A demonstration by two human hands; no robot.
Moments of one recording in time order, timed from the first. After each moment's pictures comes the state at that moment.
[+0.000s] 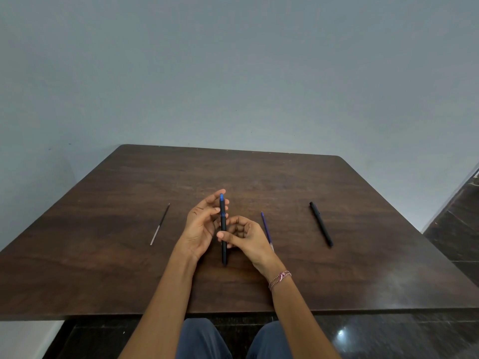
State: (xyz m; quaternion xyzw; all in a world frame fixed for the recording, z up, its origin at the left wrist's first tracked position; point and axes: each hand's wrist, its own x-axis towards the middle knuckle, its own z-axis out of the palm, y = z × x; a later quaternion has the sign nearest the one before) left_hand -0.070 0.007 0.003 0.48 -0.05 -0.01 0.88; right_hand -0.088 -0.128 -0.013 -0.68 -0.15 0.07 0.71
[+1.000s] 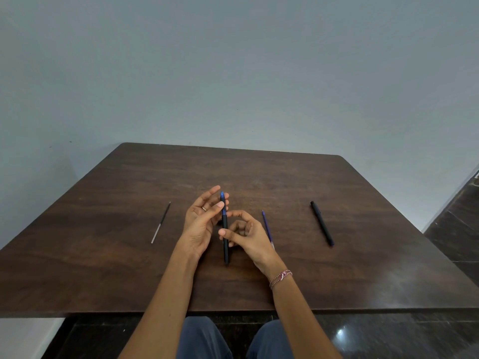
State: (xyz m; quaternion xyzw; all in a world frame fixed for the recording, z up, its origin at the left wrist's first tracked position) left_hand -0.066 0.009 -0.004 0.46 -0.06 0.03 0.89; right_hand -0.088 -0.128 -0.015 -0.69 -0.15 0.05 0.70
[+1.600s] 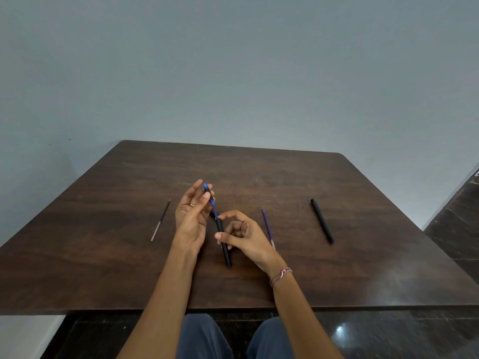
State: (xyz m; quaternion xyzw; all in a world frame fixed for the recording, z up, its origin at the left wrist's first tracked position) left_hand -0.064 0.016 -0.002 0.38 -0.03 0.11 0.92; right_hand -0.093 -0.128 -0.012 -0.72 -0.19 0.09 0.67
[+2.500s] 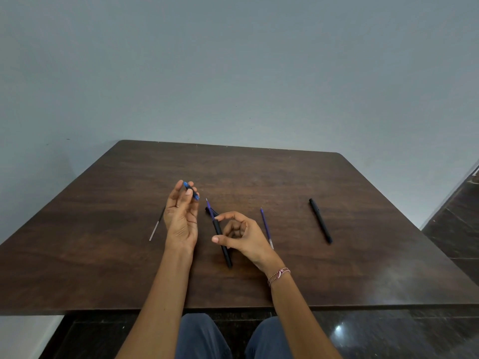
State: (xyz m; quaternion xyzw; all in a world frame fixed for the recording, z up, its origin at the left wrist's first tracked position) left_hand -0.058 0.025 -0.004 0.28 0.01 0.17 0.95; right_hand -0.095 -0.129 -0.009 -0.75 -0.19 0.06 0.64
